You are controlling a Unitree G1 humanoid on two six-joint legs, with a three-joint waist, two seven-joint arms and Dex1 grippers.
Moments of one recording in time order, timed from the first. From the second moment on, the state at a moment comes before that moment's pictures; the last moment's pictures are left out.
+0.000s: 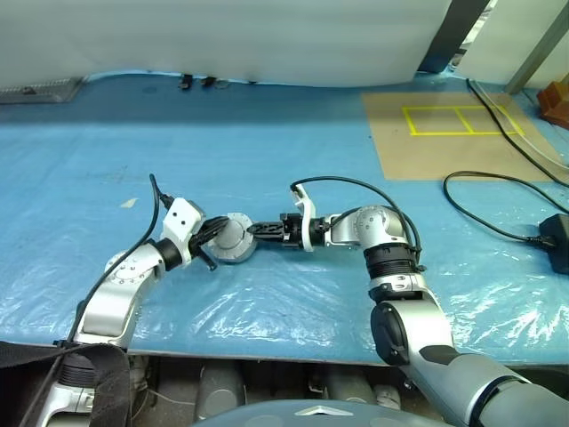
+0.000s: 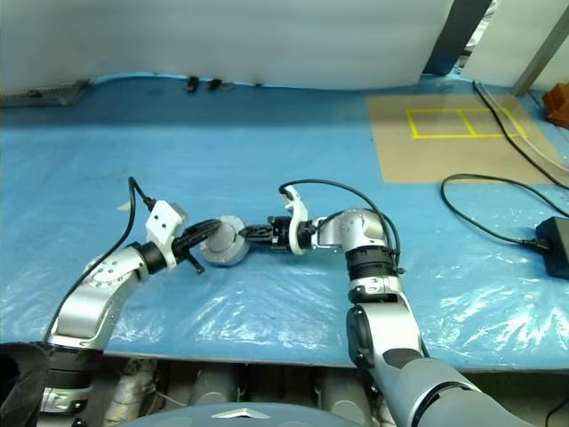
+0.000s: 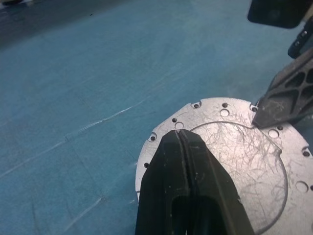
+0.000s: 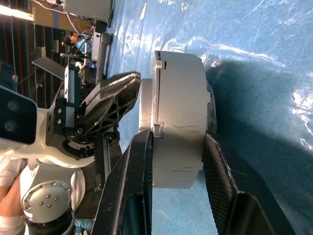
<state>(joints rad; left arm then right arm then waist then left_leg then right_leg) -0.13 0.40 0.08 -0.15 -0.33 0.36 -0.64 -0.79 0.00 -0.19 0.50 0.57 1.35 0.58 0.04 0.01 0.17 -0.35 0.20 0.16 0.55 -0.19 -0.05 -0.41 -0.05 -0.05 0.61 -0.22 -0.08</state>
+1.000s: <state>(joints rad) -0.04 0.01 0.40 -0.28 -1.15 0.59 -0.21 -1.00 0.06 -0.57 0.75 0.79 1.14 0.44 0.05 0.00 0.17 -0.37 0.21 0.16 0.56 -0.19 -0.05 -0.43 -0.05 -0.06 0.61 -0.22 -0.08</state>
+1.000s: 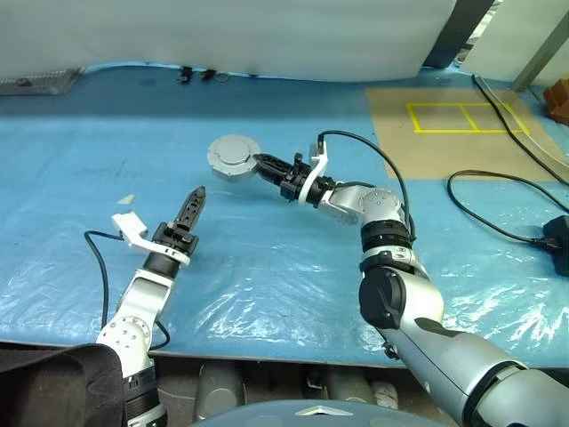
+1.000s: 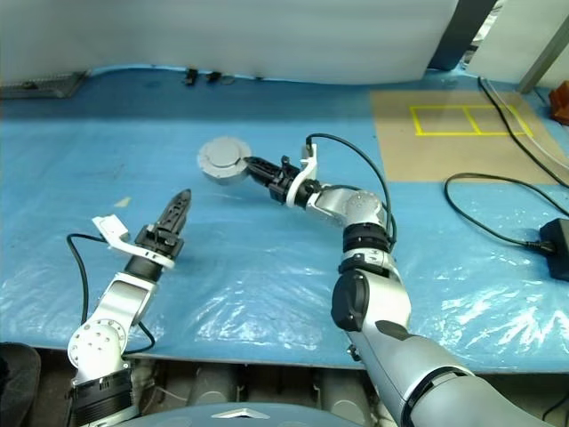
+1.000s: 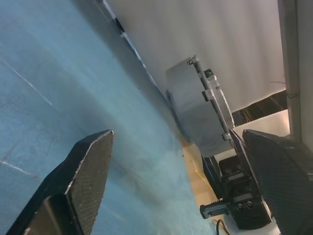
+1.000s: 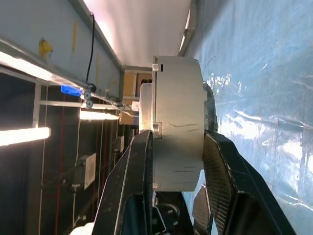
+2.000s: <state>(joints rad) -0.19 -0.03 0.37 -0.16 -1.23 0.54 -0.19 -0.91 0.12 -0.46 0.62 0.81 1.24 0.47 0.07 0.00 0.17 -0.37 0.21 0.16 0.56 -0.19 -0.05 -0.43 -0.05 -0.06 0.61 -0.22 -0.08</state>
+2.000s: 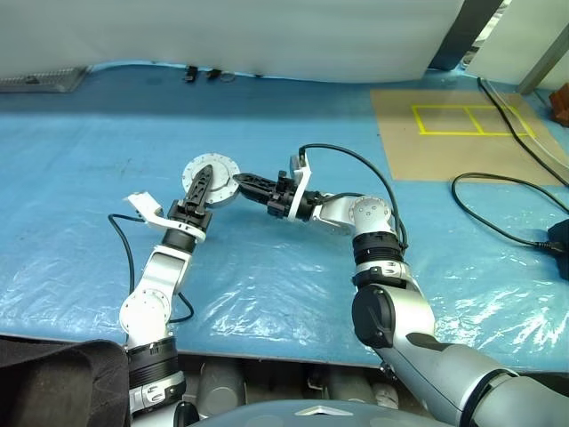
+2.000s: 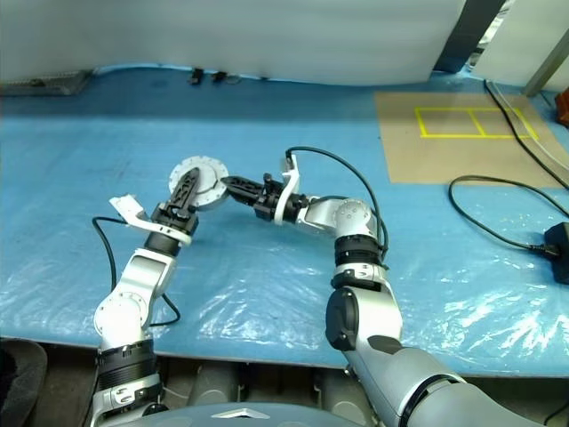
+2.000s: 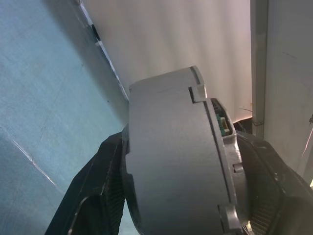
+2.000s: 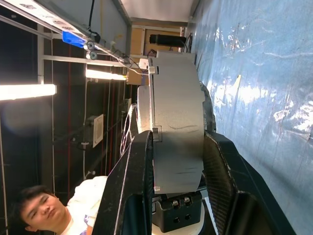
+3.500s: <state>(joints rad) -0.47 0.06 0.78 0.51 -1.06 -0.19 -0.15 -0.99 0.08 -0.12 0.69 0.47 0.65 0.53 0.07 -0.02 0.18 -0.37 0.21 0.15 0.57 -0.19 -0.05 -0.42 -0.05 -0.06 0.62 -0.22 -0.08</state>
